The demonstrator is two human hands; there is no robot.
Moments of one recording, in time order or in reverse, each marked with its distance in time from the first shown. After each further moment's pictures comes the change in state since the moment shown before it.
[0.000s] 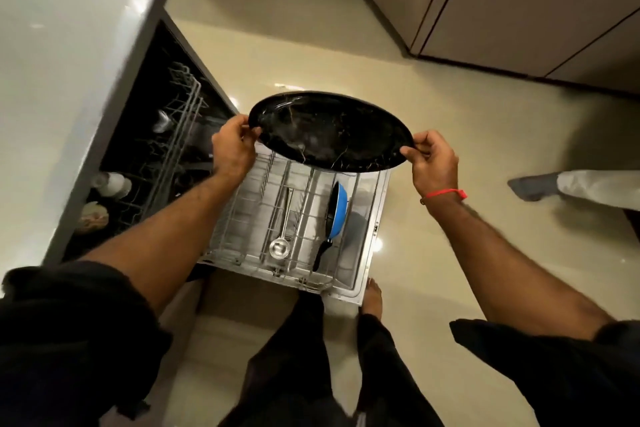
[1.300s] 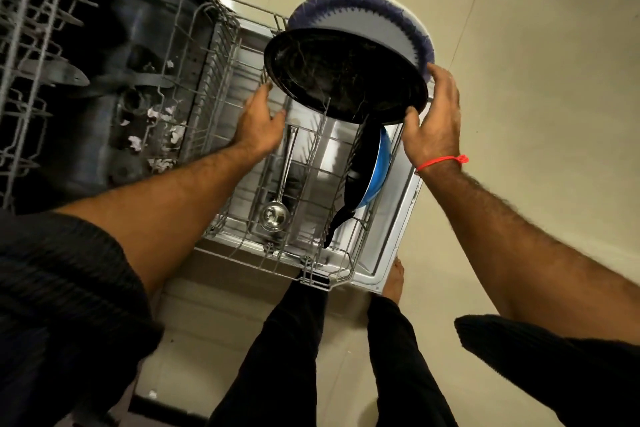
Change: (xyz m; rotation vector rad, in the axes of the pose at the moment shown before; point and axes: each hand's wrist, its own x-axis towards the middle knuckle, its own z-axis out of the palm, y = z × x) left_hand 0.079 -0.230 0.219 0.101 -0.255 -0.171; right_hand 0.060 0.221 0.201 -0.310 -0.072 -0.101
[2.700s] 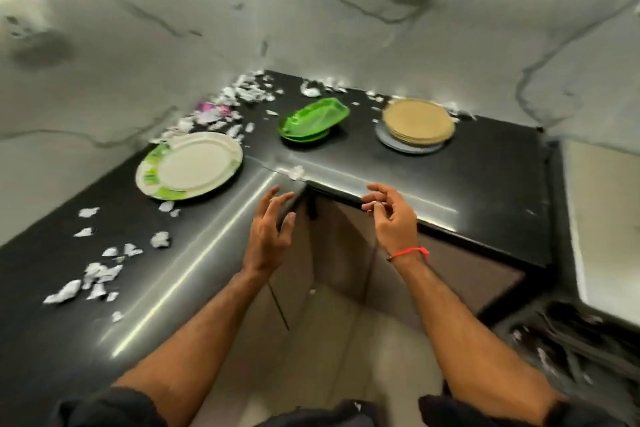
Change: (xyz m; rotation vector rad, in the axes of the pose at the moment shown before) left_hand -0.936 -0.232 -0.244 -0.214 1.677 -0.624; right_hand -0.742 -0.514 -0.027 0.456 -1.485 -1.077
